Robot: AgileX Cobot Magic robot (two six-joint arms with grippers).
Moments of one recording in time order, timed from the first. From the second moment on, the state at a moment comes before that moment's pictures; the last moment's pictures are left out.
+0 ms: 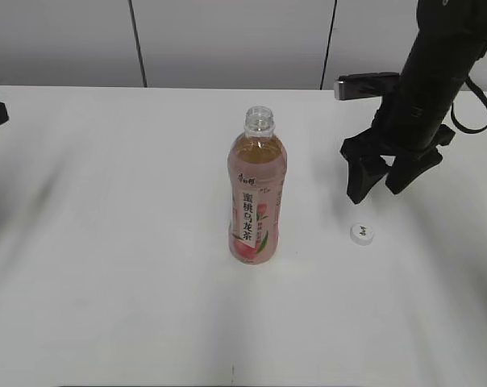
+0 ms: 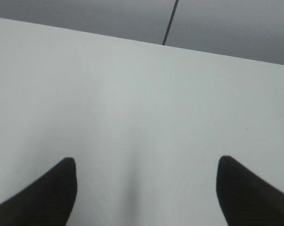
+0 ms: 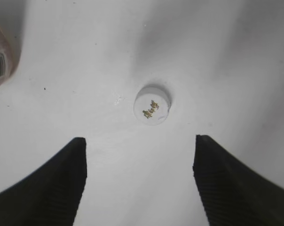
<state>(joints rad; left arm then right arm) 0.12 1.48 -0.61 0.64 -0.35 -0.79 0.26 2.02 -1.47 0.20 1.10 -0.30</state>
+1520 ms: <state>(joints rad) 0.12 1.24 -0.60 1.81 -0.35 -1.53 0.26 2.02 -1.47 0.28 1.17 -0.35</state>
